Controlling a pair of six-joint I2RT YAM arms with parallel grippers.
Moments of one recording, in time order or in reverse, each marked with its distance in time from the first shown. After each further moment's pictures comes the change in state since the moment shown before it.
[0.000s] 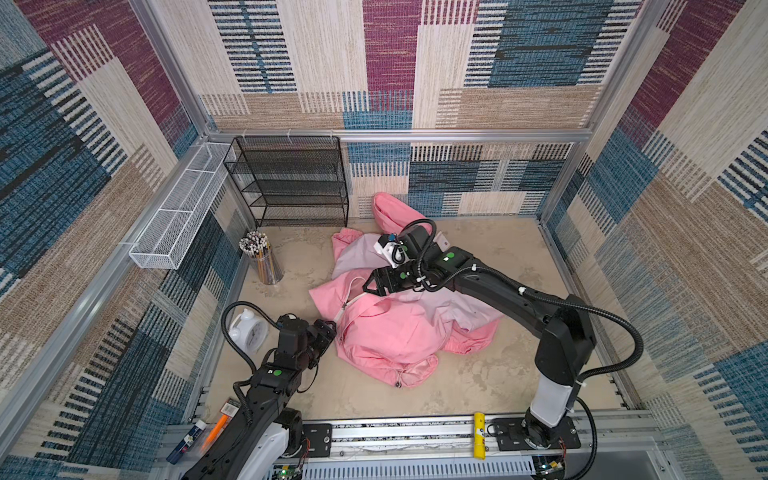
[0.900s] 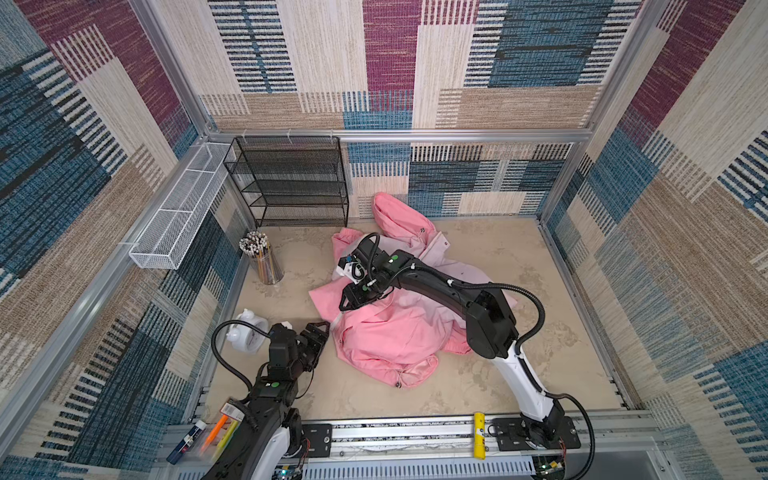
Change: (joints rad) left arm 0.153 -0.022 -0.136 0.229 0.164 -0.049; right arm 0.058 0.463 0.388 -0.166 -0.128 -0.050
